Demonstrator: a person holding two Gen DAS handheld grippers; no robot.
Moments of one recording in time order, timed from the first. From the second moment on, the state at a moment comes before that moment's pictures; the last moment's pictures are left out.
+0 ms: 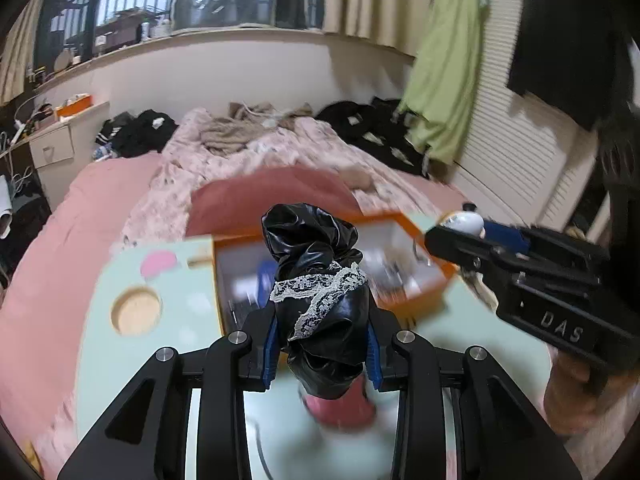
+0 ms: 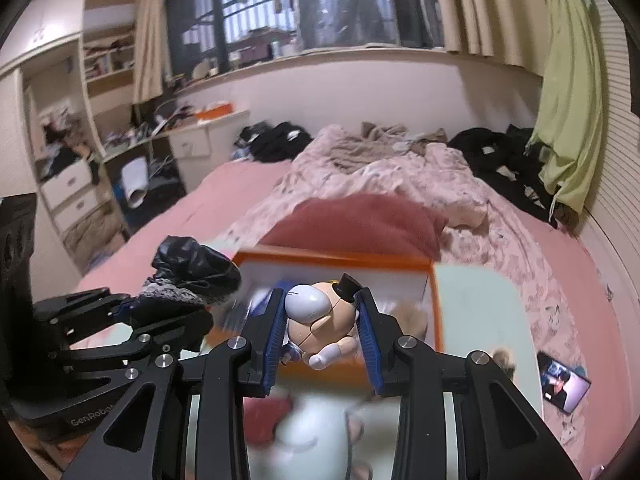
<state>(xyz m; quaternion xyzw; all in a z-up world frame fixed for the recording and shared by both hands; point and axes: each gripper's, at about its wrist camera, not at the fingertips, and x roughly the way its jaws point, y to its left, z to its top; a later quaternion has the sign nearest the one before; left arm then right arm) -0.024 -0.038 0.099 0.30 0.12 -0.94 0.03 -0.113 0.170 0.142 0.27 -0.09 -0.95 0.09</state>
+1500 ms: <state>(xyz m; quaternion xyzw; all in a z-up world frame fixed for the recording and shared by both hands) -0.022 -0.030 -0.027 0.45 0.13 -0.88 0.12 -0.082 0.165 0.002 0.42 -0.07 -0.91 -0.01</state>
